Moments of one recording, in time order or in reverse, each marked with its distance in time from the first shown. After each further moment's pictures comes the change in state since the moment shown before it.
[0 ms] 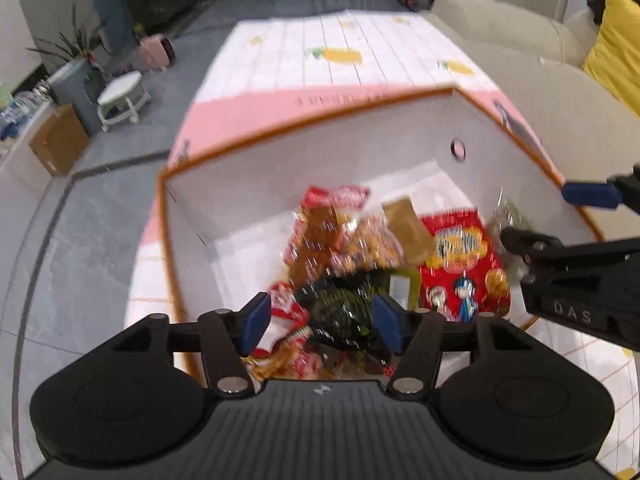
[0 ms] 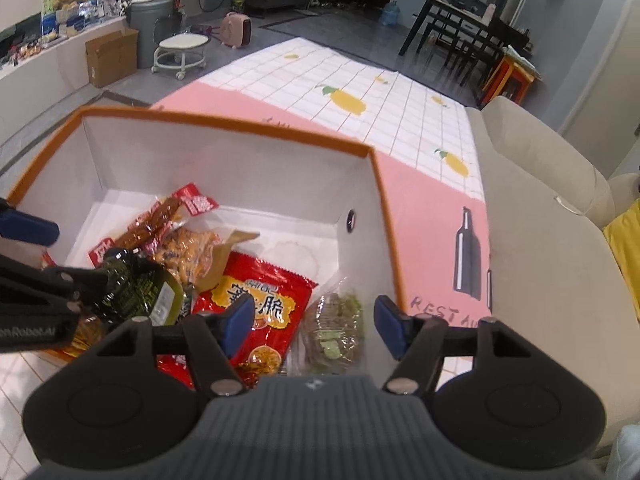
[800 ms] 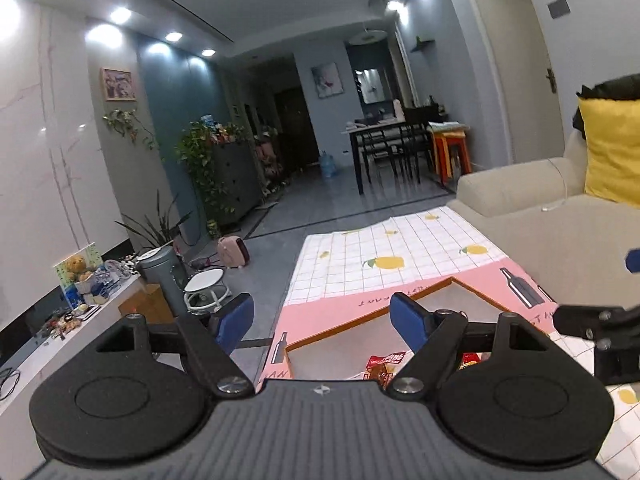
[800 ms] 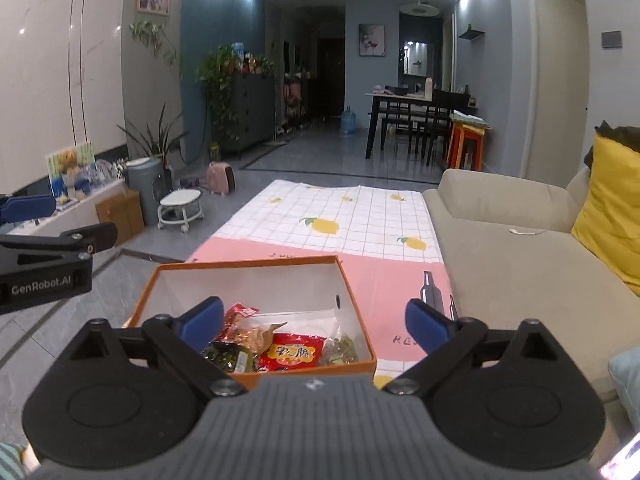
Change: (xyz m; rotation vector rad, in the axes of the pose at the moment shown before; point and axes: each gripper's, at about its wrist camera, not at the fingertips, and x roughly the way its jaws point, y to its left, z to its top) left arm -0.168 -0.029 -0.054 0.066 -0.626 0.221; right arm -0.184 -0.013 -0.070 0.270 -0.399 0.040
